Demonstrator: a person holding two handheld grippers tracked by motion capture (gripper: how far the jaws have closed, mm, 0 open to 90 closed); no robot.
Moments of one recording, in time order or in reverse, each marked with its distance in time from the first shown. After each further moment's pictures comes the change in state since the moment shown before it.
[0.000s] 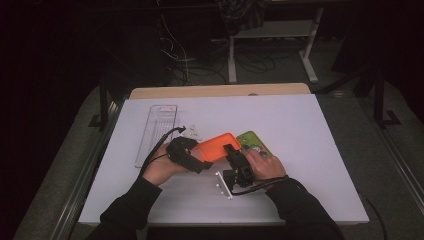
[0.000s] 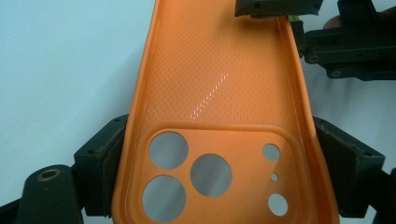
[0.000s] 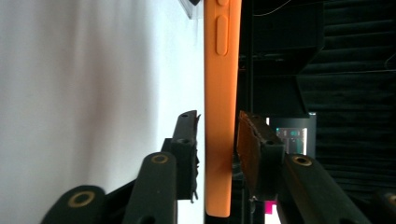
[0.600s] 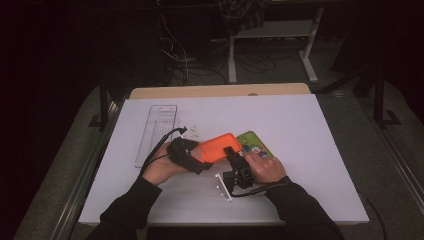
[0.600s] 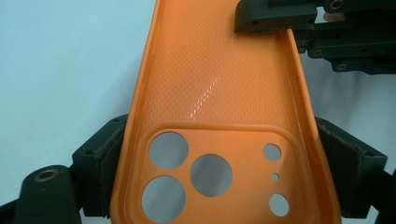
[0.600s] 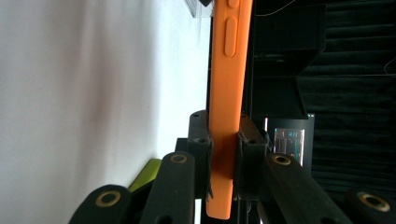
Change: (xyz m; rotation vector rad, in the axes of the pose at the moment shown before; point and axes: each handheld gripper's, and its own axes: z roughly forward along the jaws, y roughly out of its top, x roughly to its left) left arm -0.002 0.000 -0.001 -0.016 0.017 0.067; right arm 0.002 0.002 -0.003 0.010 0.005 -0.027
